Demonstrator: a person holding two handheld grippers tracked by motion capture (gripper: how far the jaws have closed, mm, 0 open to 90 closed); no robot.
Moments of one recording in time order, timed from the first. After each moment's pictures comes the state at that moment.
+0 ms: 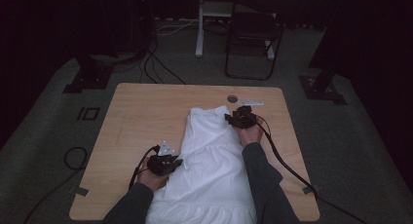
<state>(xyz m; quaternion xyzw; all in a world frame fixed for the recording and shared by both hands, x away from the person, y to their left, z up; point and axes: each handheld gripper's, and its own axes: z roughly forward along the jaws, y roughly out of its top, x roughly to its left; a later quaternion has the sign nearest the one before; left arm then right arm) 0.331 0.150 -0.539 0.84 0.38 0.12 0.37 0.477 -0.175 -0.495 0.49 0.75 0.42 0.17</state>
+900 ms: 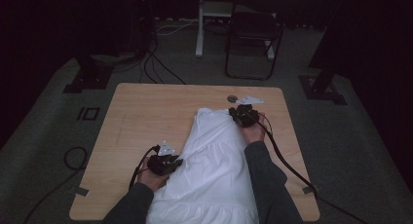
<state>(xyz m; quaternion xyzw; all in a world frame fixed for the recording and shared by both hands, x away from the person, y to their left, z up) 0.332 0.150 -0.540 0.84 0.37 0.12 0.37 0.461 -0.171 -0.462 0.42 0.78 0.41 0.24</state>
